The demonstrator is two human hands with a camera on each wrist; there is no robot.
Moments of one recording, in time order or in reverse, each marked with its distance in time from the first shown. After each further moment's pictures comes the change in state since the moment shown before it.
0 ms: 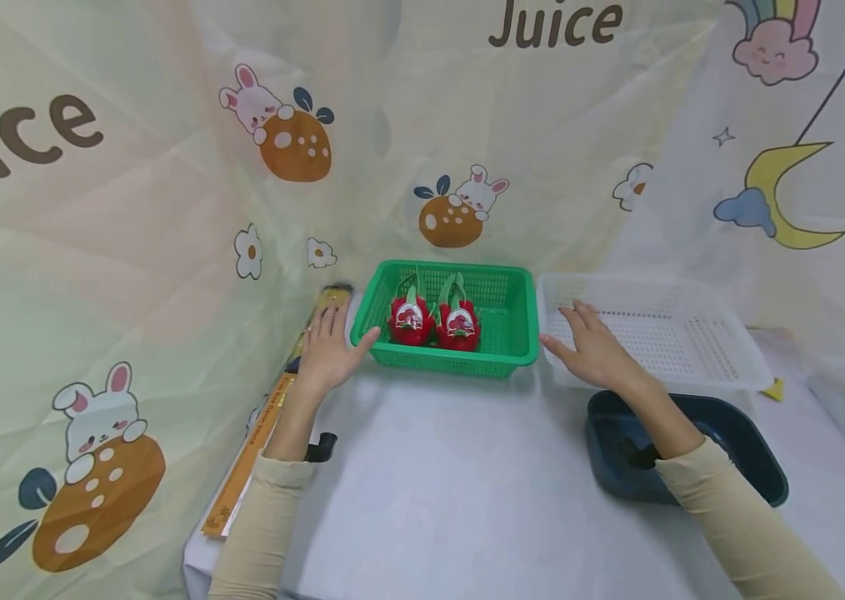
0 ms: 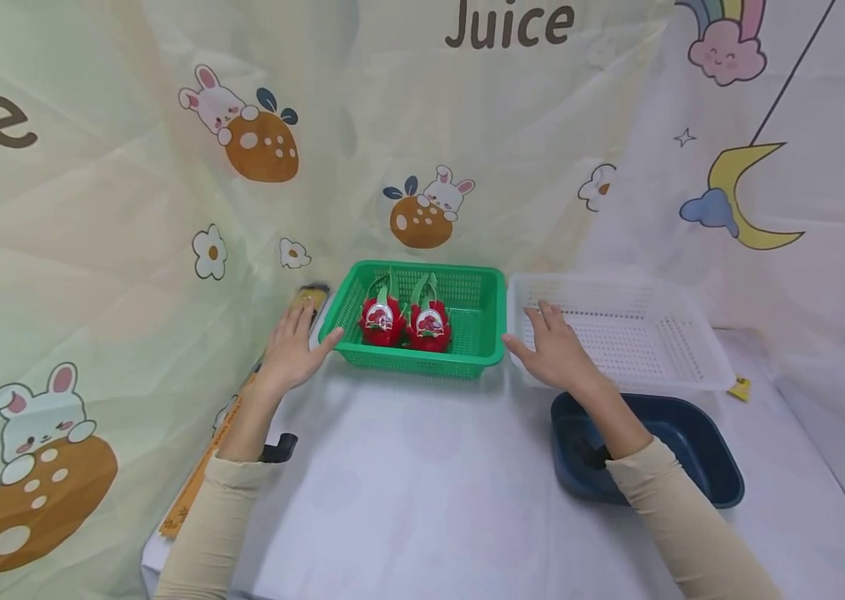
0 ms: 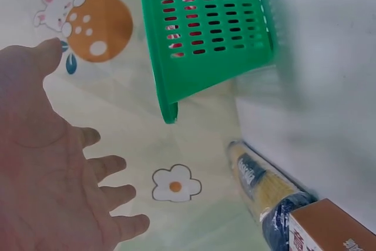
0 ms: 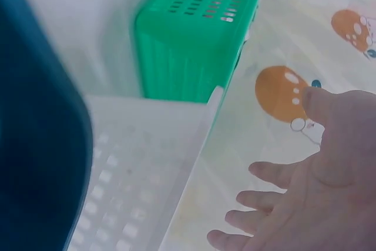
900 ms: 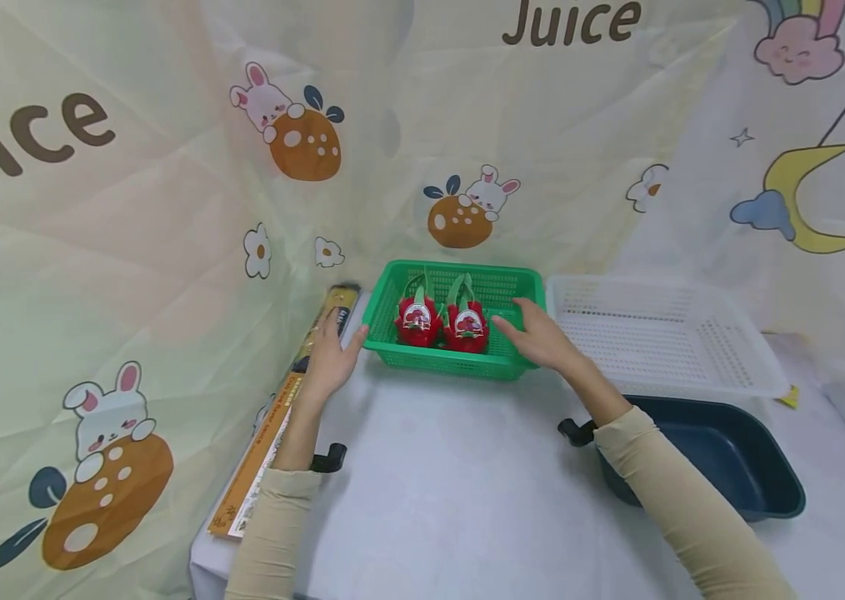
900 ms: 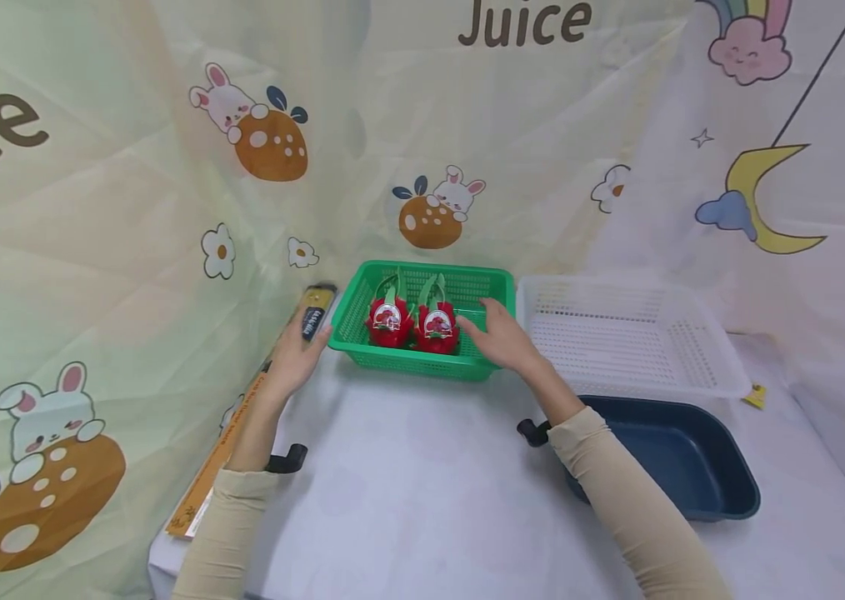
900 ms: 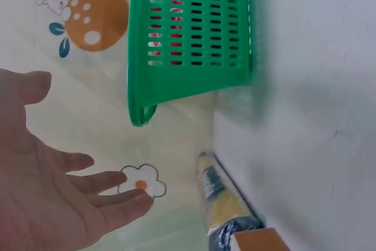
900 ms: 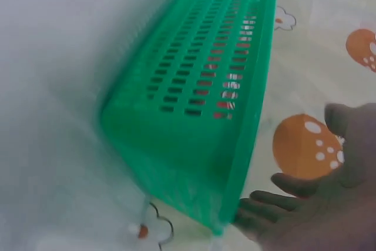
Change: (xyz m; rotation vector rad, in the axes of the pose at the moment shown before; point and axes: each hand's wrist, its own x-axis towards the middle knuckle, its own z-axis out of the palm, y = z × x) left_hand -0.004 -0.019 0.007 -0.324 0.076 -0.092; right_hand 0.072 -0.047 0.049 0.220 0.010 0.031
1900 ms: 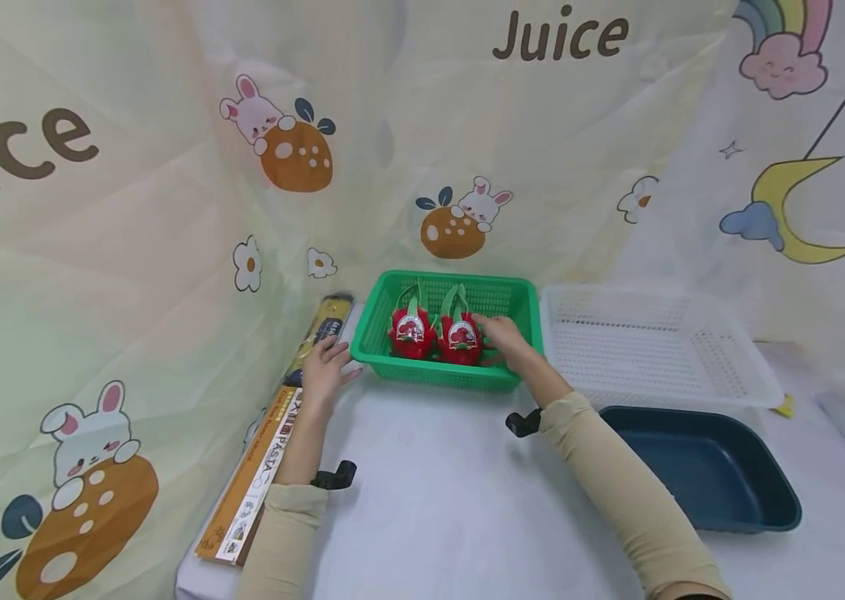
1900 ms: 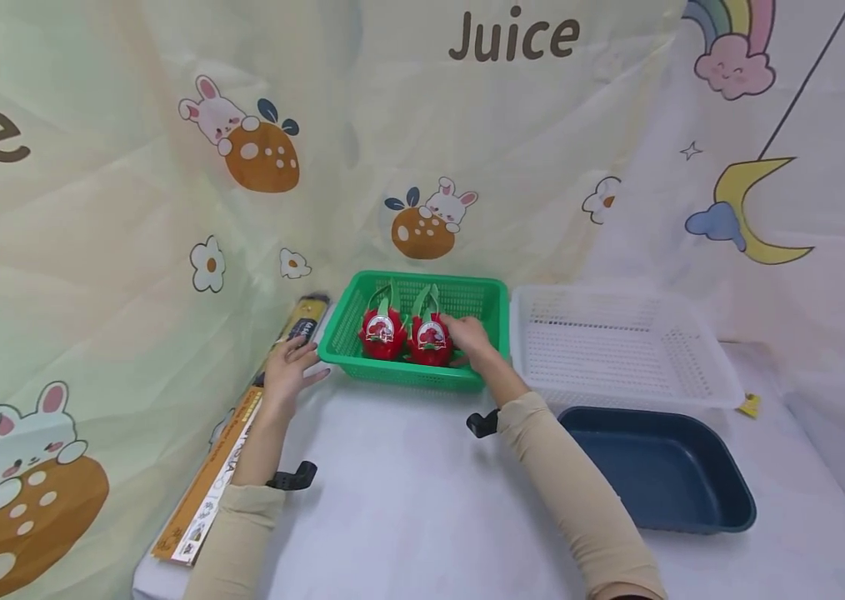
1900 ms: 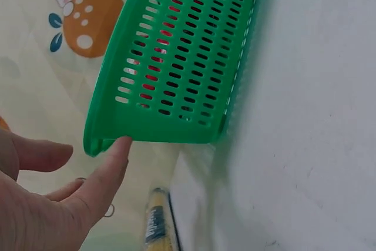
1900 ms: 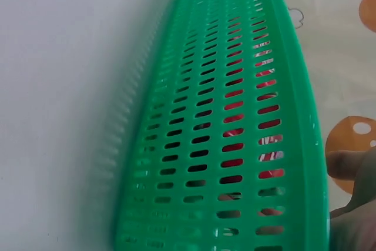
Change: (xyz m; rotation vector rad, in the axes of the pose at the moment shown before) left_hand 0.007 -0.007 0.023 -0.869 0.056 -0.310; right_hand 0.053 -0.009 0.038 0.731 -0.097 0.452
